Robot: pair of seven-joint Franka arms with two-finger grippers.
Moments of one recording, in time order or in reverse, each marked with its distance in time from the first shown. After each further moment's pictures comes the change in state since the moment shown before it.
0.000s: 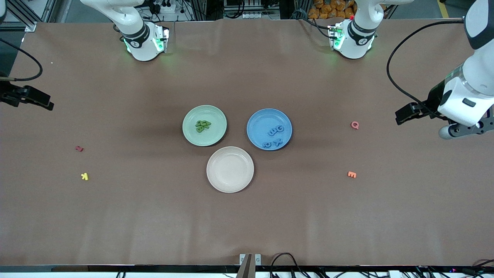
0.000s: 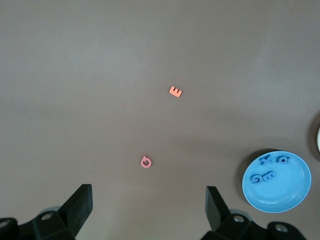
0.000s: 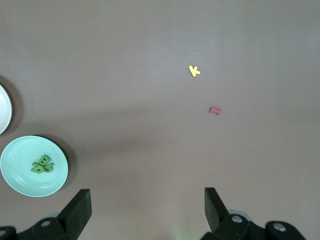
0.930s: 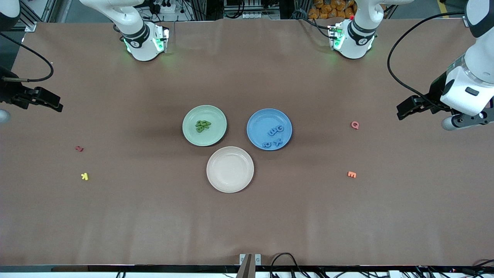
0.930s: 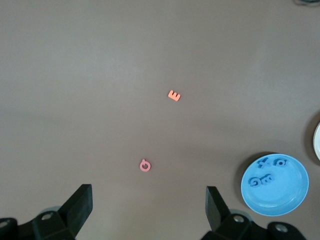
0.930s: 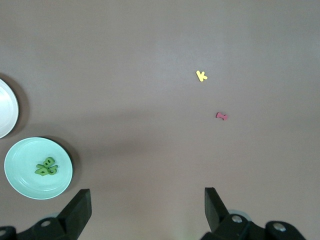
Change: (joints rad) left arm 0.000 -0.060 0.000 -0.068 0.000 0.050 0.000; right arm 0.033 -0.014 0.000 -0.031 -0.001 0.039 0.014
